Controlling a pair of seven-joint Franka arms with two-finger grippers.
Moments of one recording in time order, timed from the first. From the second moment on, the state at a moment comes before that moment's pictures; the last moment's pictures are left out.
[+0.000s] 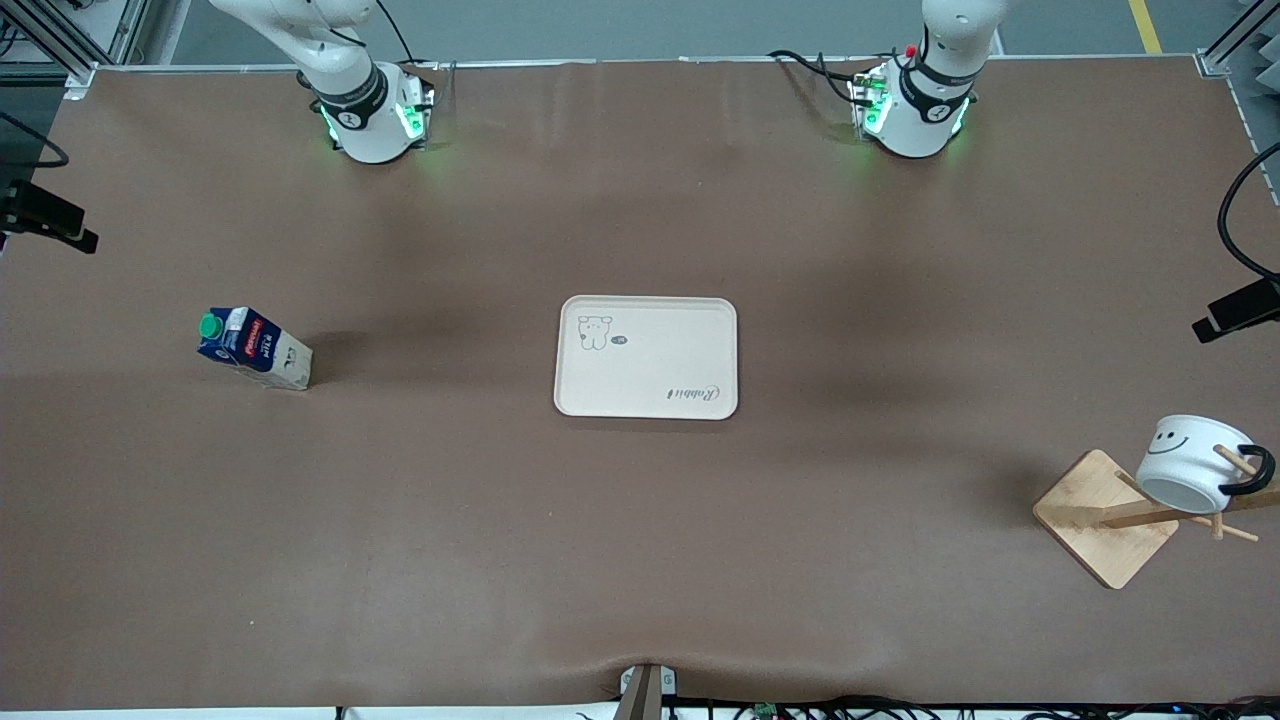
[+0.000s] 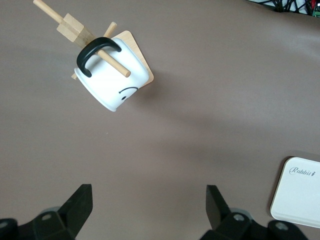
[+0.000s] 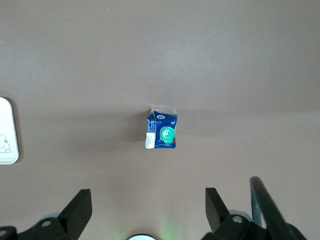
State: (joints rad) left arm 0.73 0.23 -0.72 -1.35 0.11 1.57 -0.16; right arm -0.14 -0.03 0.01 -1.55 -0.02 1.46 -0.11
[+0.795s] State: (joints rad) left arm 0.73 0.20 -0.72 -1.34 0.11 1.57 -0.16; right arm -0.14 -0.06 0.02 -1.61 -0.02 1.55 -0.11
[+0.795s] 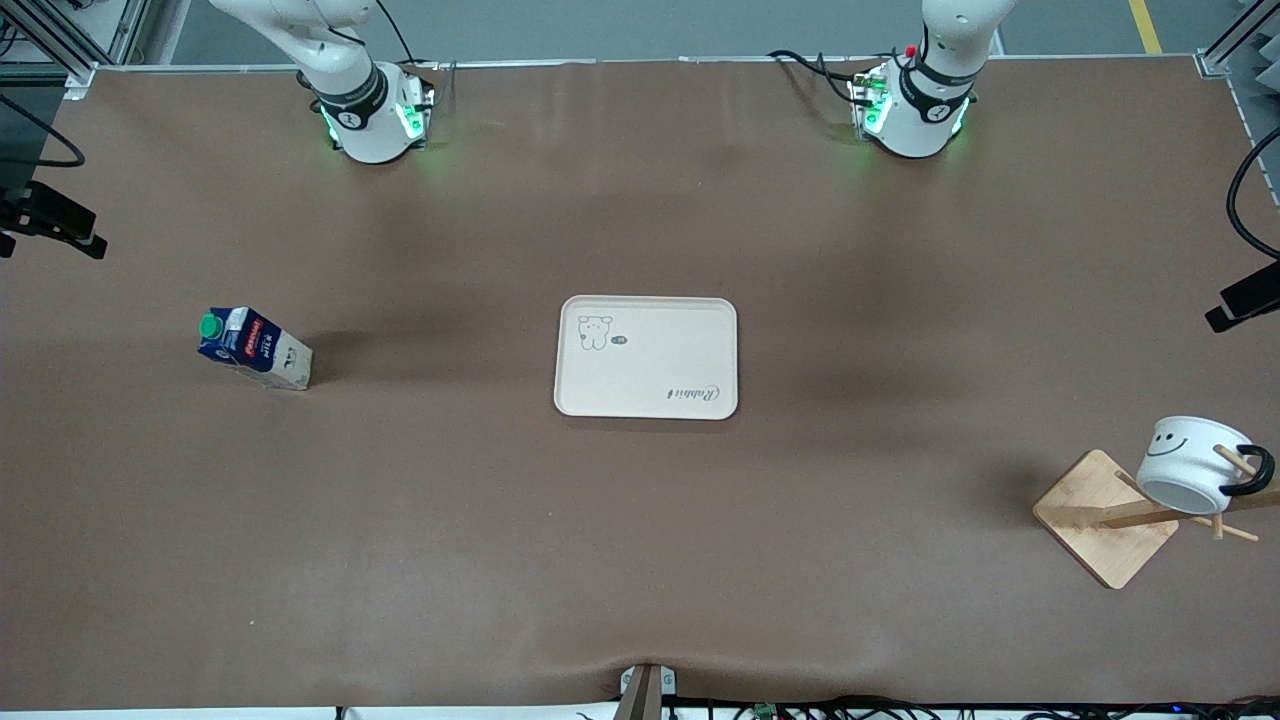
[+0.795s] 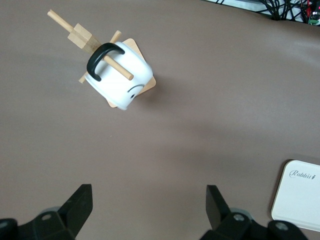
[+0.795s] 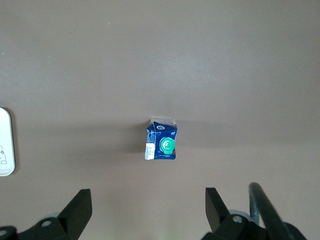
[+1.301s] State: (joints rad) left arm 0.73 0.19 -0.73 -1.34 0.11 1.57 -0.16; right arm -0.14 -0.05 0.02 -1.61 -0.02 1.55 -0.11
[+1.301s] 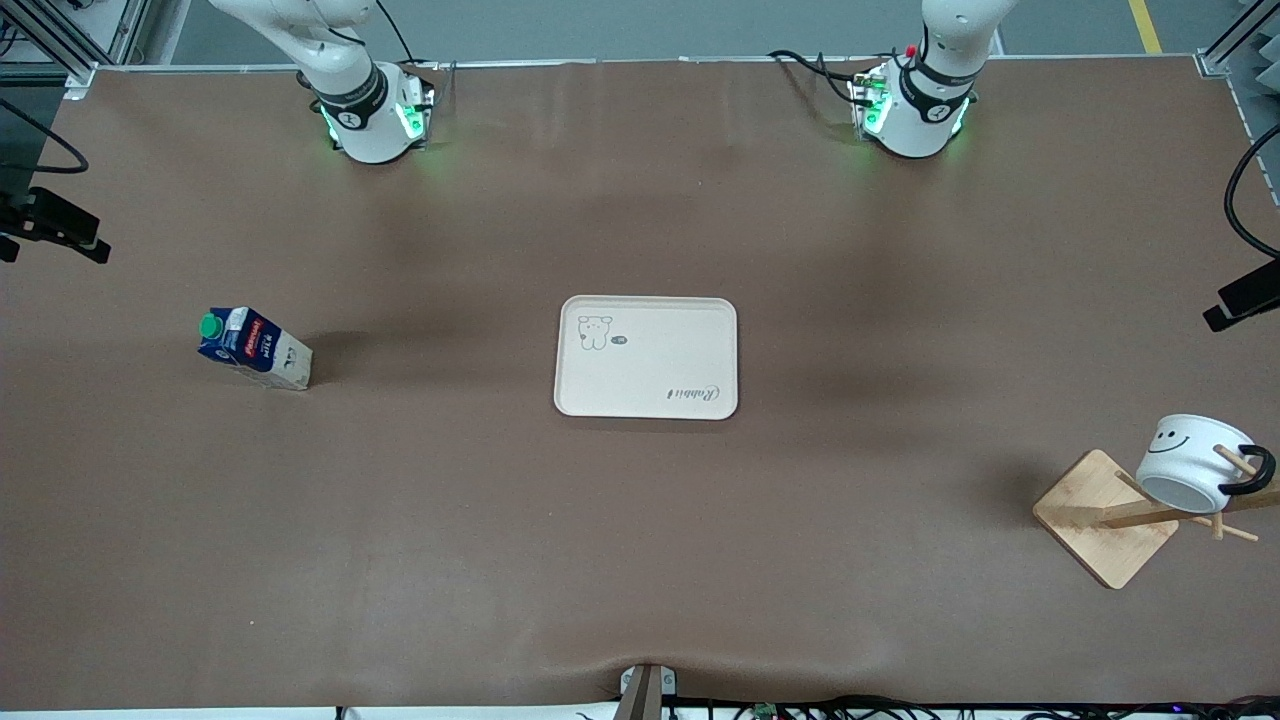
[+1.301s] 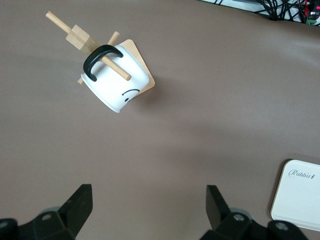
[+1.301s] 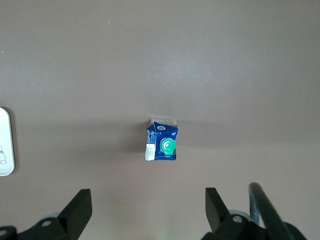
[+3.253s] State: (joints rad) left arm 0.04 -0.02 -0.06 -1.38 0.06 1.42 -0.06; right arm -0.14 -0.02 0.02 -1.58 -0.02 1.55 -0.11
